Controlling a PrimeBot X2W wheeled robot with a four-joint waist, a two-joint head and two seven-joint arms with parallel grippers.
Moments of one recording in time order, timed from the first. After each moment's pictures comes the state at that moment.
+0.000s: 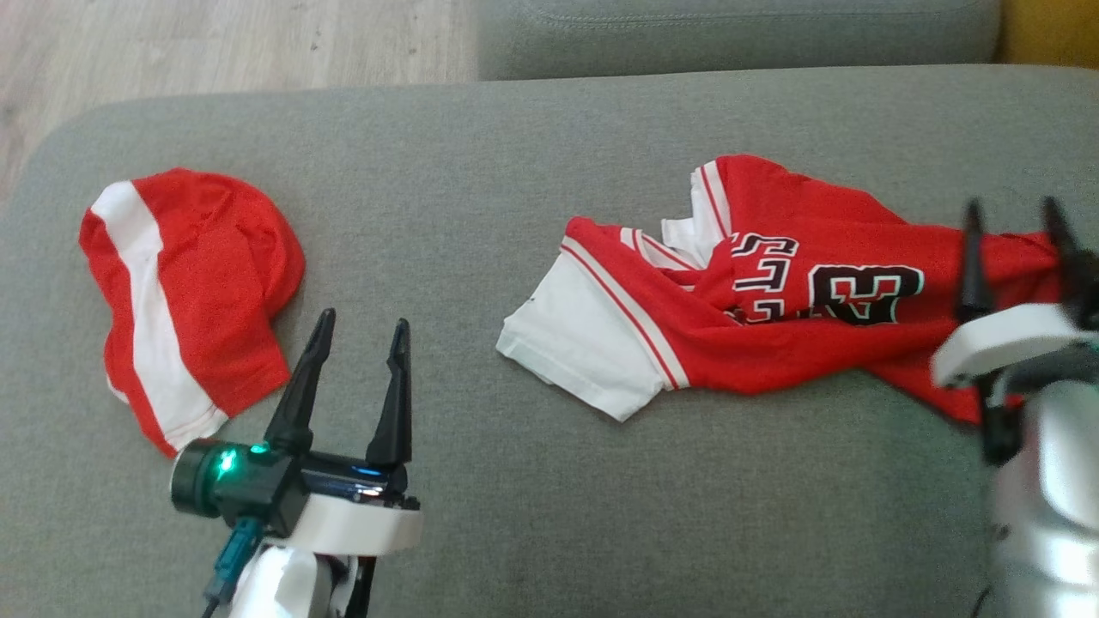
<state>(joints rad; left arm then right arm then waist) -0.10 0.05 -0.21 0.12 -0.12 -0.06 -0.26 -0.45 -0.11 -0.29 0.59 -0.16 0.13 -0.18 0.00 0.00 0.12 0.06</state>
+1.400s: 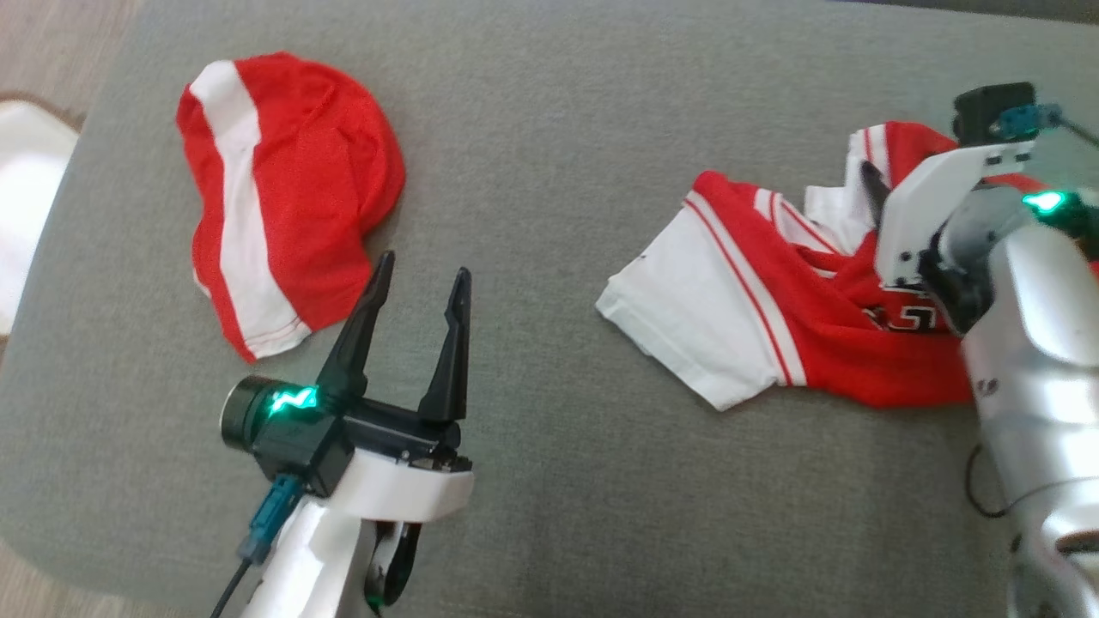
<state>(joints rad) -0.20 0.05 -0.33 0.09 -0.19 -0.05 -0.26 -0.77 -0.17 0.02 0.83 0.03 0.13 0.37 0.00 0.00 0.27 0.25</state>
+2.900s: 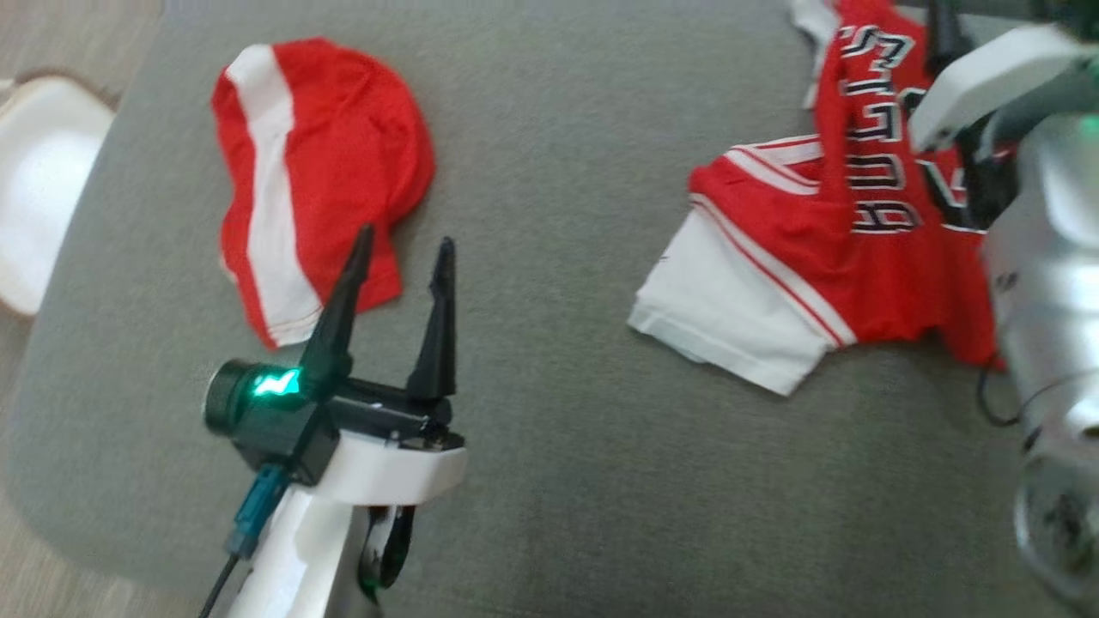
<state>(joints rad) -0.23 0.05 -0.34 0.06 -0.21 -0.02 -0.26 -1.10 -0.18 -0.06 1.15 -0.09 0.13 -0.25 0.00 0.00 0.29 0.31</state>
